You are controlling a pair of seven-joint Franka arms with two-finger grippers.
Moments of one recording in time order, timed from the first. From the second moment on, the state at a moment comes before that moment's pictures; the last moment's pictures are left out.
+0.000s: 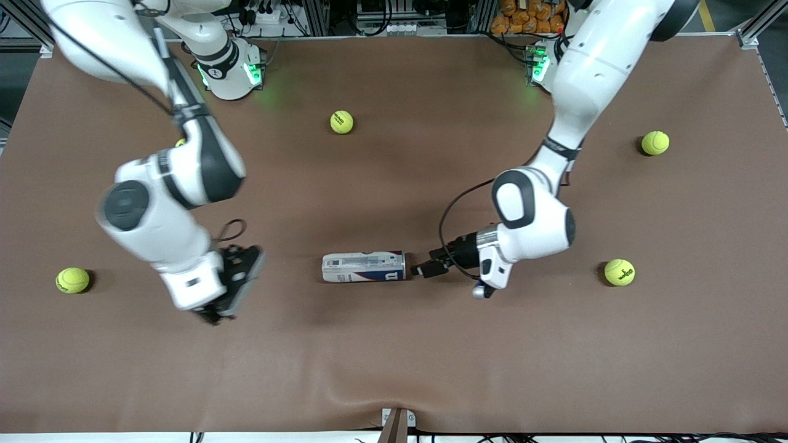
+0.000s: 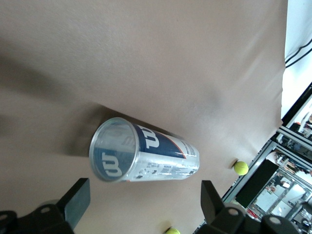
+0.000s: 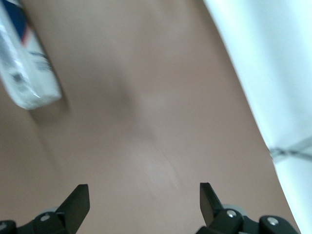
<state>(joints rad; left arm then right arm) -0.40 0.75 -0.14 -1.57 -1.22 2.44 -0.17 0.06 0.53 0.20 -1.43 -0.11 2.18 -0.89</state>
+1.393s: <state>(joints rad) -0.46 0.91 -0.14 -1.39 -1.56 2.44 0.06 -0.09 0.02 -0.04 -1.54 0.03 1.48 -0.08</state>
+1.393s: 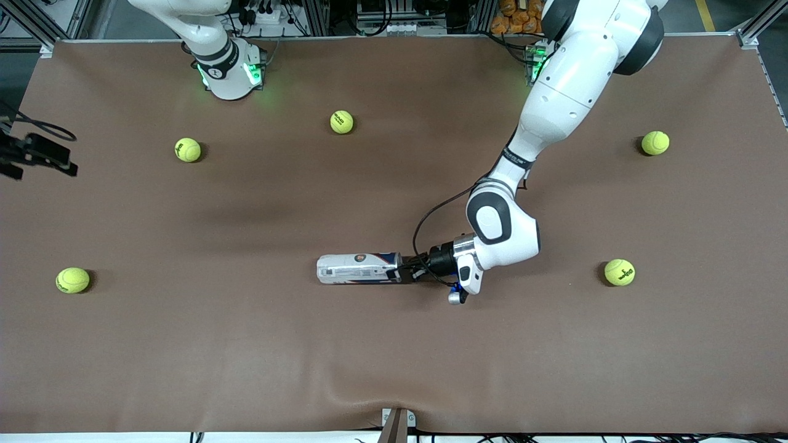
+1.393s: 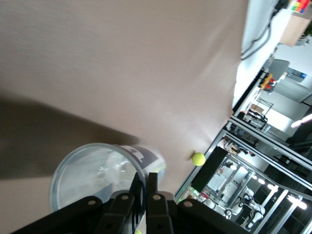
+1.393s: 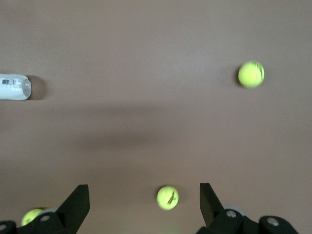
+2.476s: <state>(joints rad) -0.48 0.54 -0.14 -1.38 -0.11 2.06 -0.69 0.06 -0.01 -0.16 -1.54 0.04 1.45 0.04</state>
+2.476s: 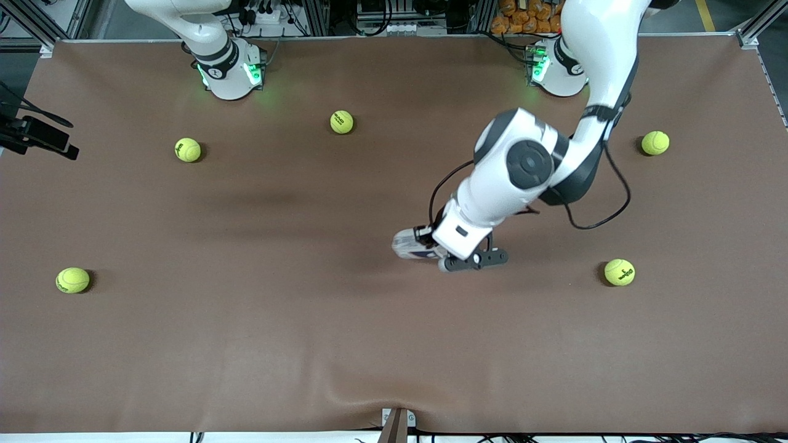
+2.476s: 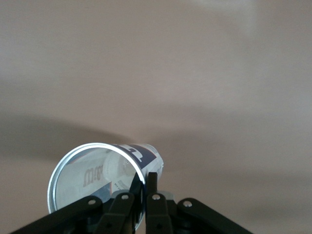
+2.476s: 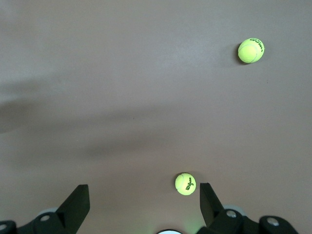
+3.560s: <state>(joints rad) -0.79 0.64 -0.13 -1.36 0.23 2.08 -1.08 0.06 -0.01 -0.16 -1.51 -0.03 1.46 0.04</state>
